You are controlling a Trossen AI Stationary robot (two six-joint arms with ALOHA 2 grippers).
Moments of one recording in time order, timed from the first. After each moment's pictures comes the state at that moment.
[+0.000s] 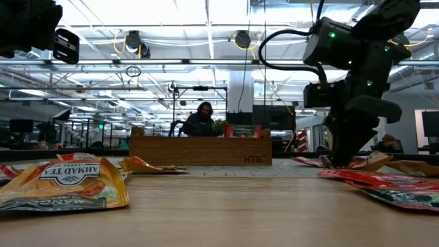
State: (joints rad) left arm -0.34 0.04 0.01 0.18 0.03 0.00; right arm 0.04 1.46 0.59 -0.39 0.07 0.27
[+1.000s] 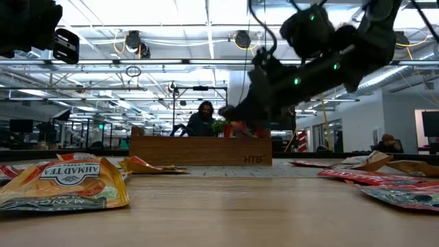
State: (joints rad) left arm -0.34 0.04 0.01 0.18 0.03 0.00; right arm 0.03 1.78 0.64 0.78 0.37 0.19
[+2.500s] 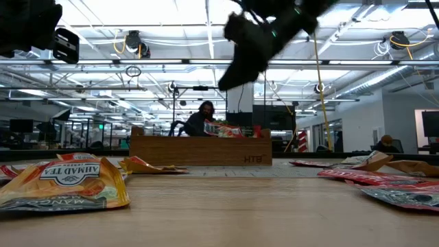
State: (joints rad) left arm -0.34 0.04 0.01 0.18 0.03 0.00; right arm -0.12 1.66 1.20 -0.27 -0.08 -0.06
